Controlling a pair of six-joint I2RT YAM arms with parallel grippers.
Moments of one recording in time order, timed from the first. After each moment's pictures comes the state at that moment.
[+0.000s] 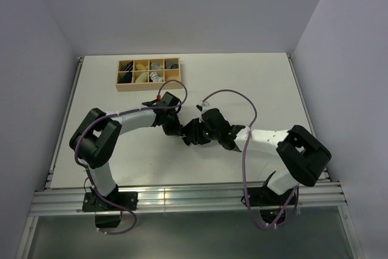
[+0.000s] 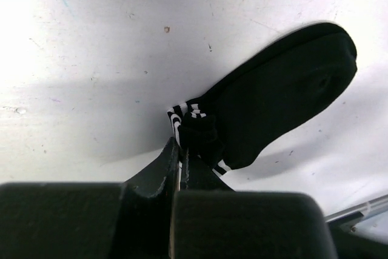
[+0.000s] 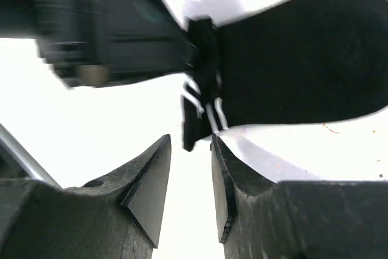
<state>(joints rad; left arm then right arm) -0.64 1.79 1.05 -0.36 0.08 -0.95 0.77 1.52 0.66 0.16 -0.13 0.59</state>
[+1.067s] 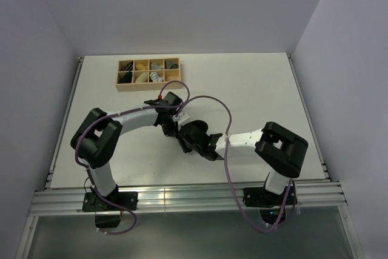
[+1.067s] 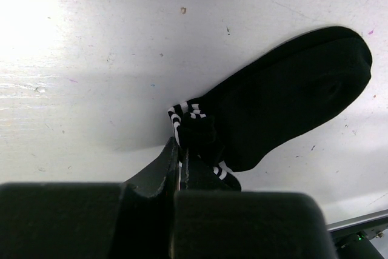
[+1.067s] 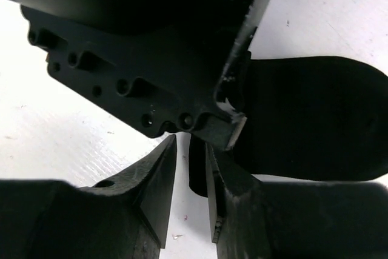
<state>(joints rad) -0.67 1.80 1.10 -0.48 0.04 -0.91 1.05 1.68 0.78 0.19 0.27 0.29</state>
